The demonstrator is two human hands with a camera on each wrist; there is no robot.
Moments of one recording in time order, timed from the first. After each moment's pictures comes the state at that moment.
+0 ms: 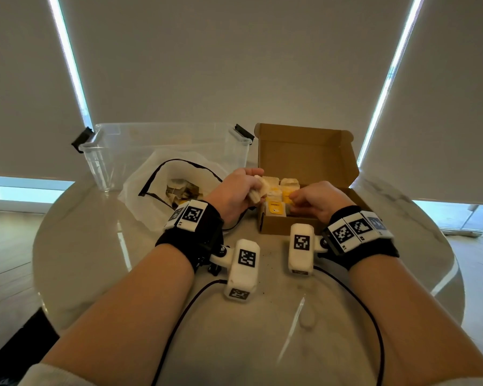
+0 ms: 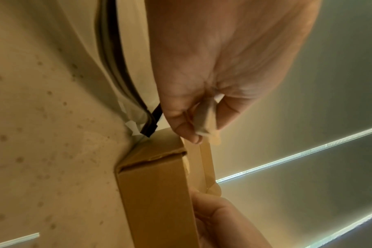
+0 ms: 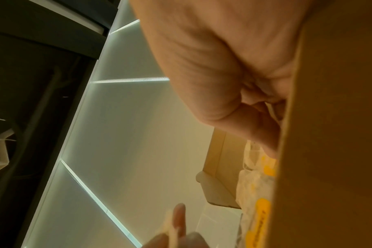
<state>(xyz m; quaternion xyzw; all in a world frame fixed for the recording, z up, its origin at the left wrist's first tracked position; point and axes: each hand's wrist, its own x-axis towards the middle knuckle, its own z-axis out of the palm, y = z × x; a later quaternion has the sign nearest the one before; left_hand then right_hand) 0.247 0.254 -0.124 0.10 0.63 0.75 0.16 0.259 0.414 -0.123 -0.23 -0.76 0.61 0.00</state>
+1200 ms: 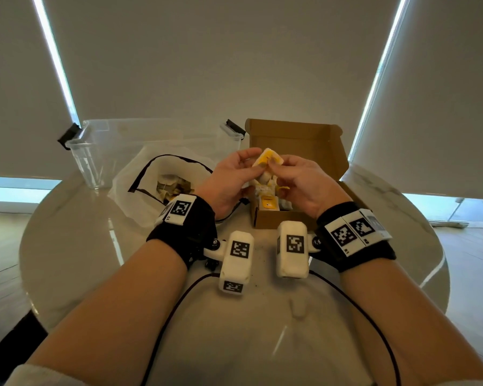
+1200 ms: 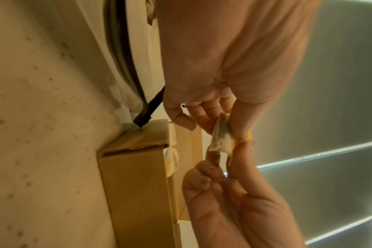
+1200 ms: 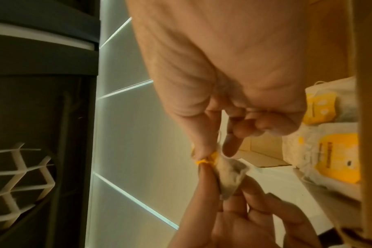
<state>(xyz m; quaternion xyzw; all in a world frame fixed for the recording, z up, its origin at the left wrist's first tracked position) 0.253 0.253 -0.121 0.18 0.63 0.75 0.10 0.287 0.392 -0.109 -0.02 -0.69 0.72 0.05</state>
